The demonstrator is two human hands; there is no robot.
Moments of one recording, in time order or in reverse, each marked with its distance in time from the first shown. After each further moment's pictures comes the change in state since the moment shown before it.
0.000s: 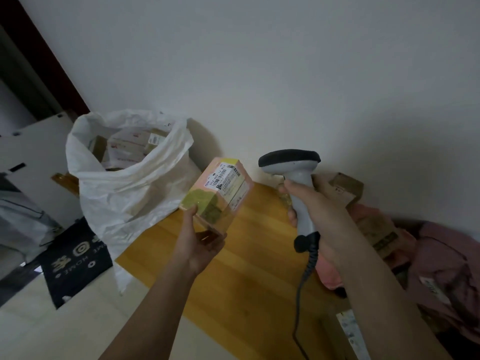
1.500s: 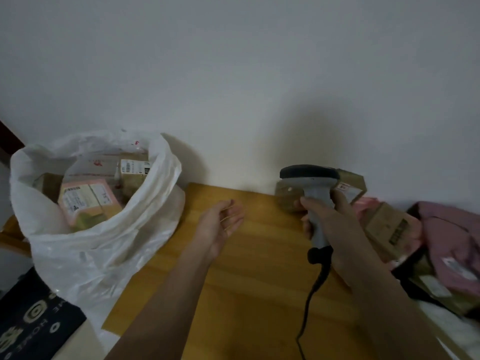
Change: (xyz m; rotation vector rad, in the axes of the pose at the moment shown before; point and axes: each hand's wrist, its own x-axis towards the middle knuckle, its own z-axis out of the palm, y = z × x) left_hand 0.093 0.089 0.039 0.343 -0.310 0.064; right_hand 0.056 0.041 0.072 0.063 0.409 0.013
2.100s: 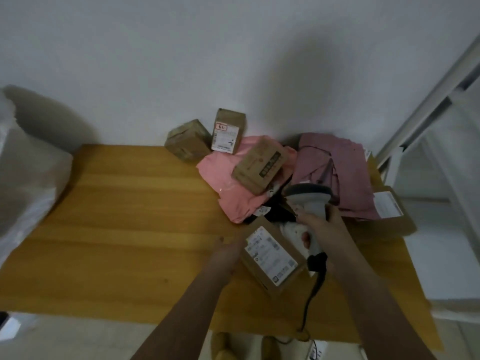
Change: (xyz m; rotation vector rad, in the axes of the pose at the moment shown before) left_hand -0.072 -0.321 0.187 0.583 0.113 -0.490; right_hand -0.015 0.092 -0.341 -0.037 0.244 0.313
